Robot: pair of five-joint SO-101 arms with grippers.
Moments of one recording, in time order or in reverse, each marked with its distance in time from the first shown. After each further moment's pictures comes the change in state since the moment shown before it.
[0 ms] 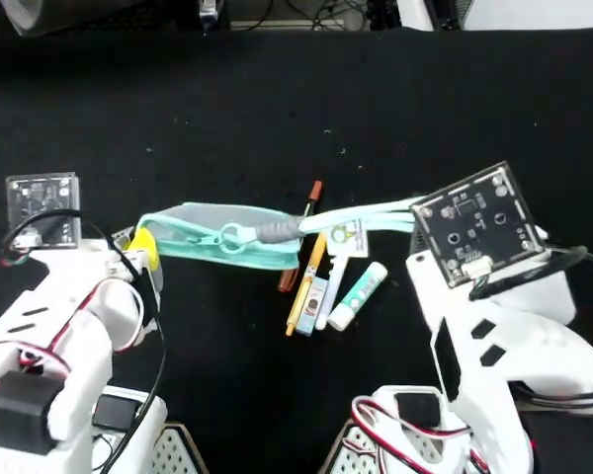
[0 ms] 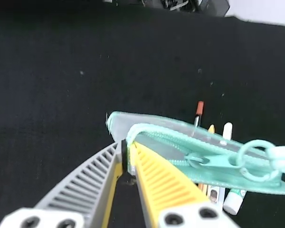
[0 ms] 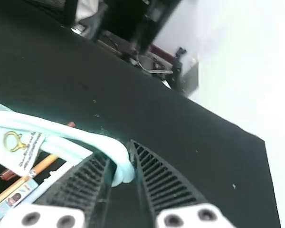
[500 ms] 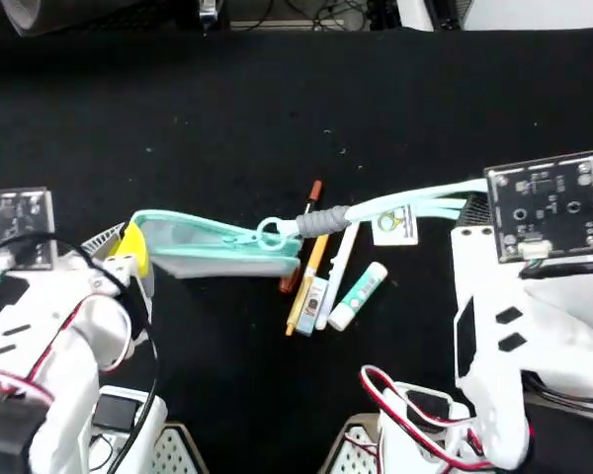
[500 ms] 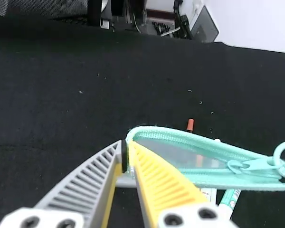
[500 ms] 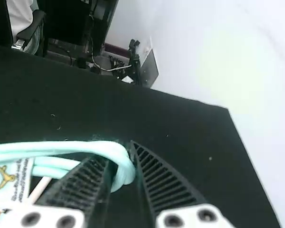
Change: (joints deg) left arm 0.0 -0.1 -5.8 2.3 0.3; right arm 12.2 0.2 0.4 -4.7 -6.6
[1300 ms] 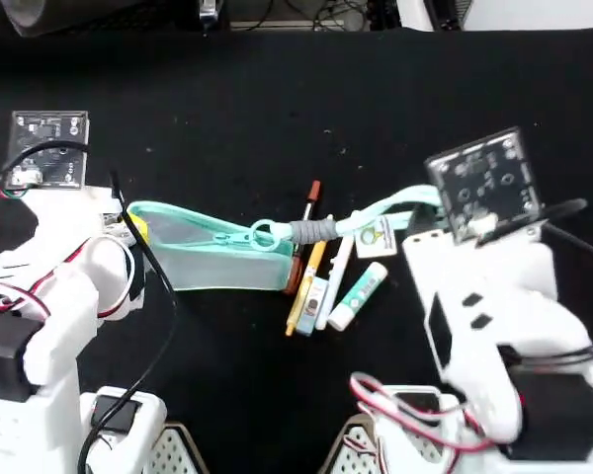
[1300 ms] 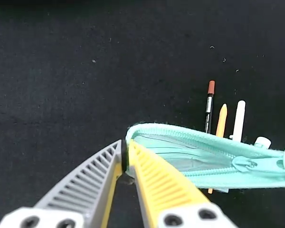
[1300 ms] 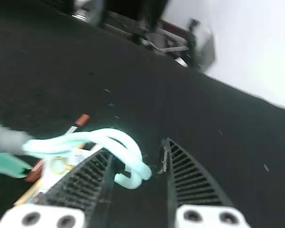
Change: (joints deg) left arm -0.4 25.7 -19.0 13.9 -7.6; right arm -15.2 0.1 5.4 3.9 -0.5
